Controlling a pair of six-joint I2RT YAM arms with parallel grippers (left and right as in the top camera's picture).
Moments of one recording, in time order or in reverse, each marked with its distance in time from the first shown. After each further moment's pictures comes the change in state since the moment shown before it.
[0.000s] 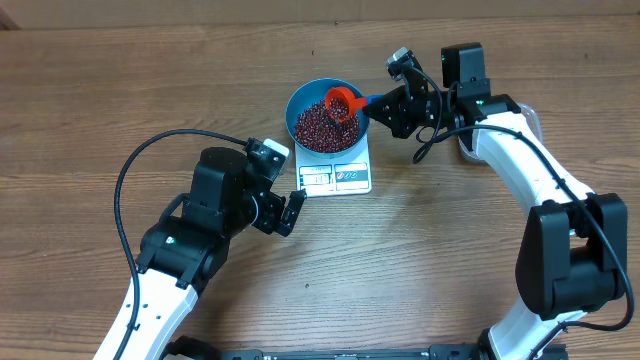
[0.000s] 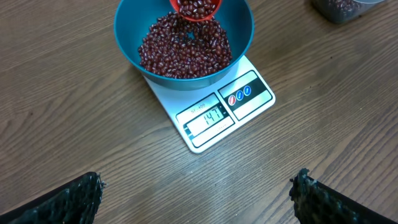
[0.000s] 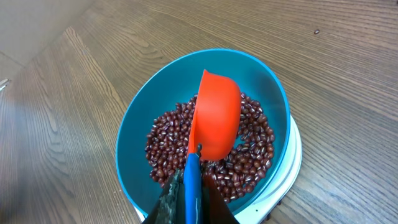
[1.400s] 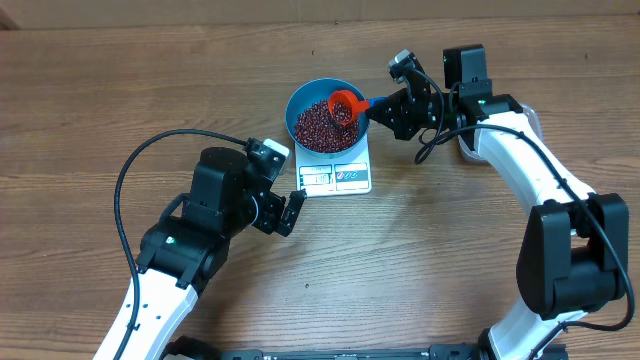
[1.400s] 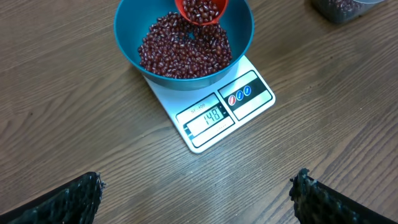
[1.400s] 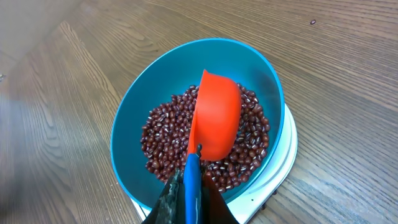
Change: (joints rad) left arm 0.000 0.000 0.000 0.000 0.000 0.000; right arm -0.008 0.000 0.000 -0.029 0.010 -0.022
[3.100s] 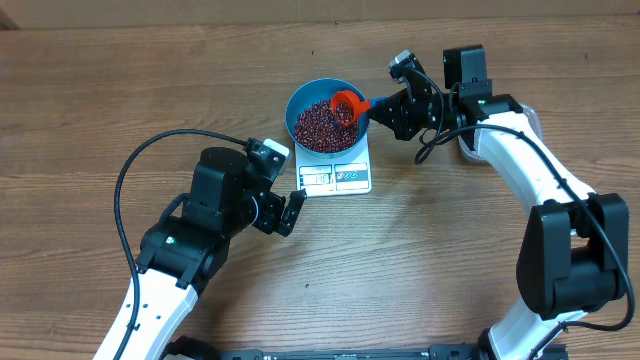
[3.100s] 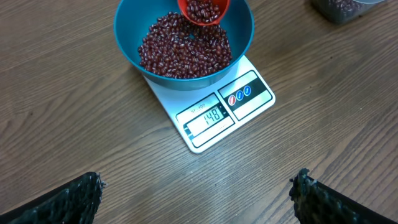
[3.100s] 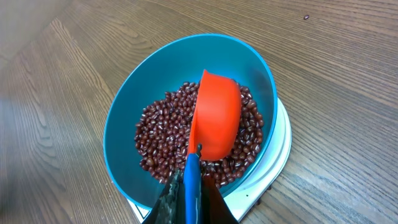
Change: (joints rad) left arm 0.000 0.000 0.000 0.000 0.000 0.000; right arm 0.000 0.000 0.000 -0.008 0.024 0.000
